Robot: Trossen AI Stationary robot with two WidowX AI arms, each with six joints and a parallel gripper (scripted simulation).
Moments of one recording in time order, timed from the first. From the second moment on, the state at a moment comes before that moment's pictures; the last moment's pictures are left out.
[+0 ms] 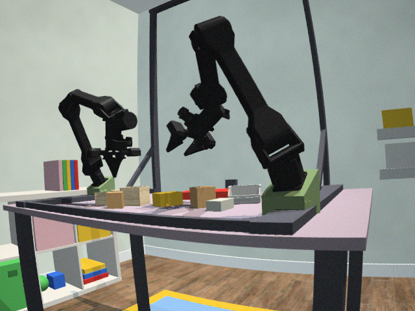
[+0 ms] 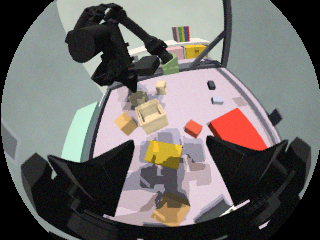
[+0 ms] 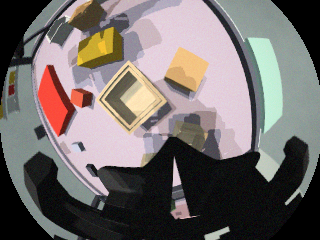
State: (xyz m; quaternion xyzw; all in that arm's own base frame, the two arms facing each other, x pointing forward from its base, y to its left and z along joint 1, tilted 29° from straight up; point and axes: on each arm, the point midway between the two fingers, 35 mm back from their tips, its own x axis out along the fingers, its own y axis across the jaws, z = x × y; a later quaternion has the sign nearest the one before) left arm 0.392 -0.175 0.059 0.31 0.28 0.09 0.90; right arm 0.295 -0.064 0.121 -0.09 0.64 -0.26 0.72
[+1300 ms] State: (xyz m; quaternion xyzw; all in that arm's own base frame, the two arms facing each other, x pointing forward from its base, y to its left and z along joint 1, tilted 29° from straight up) left arm 0.312 -0.068 0.096 0.22 0.59 0.14 0.76; right arm 0.252 -0.090 0.112 -0.02 0.61 -0.32 0.72
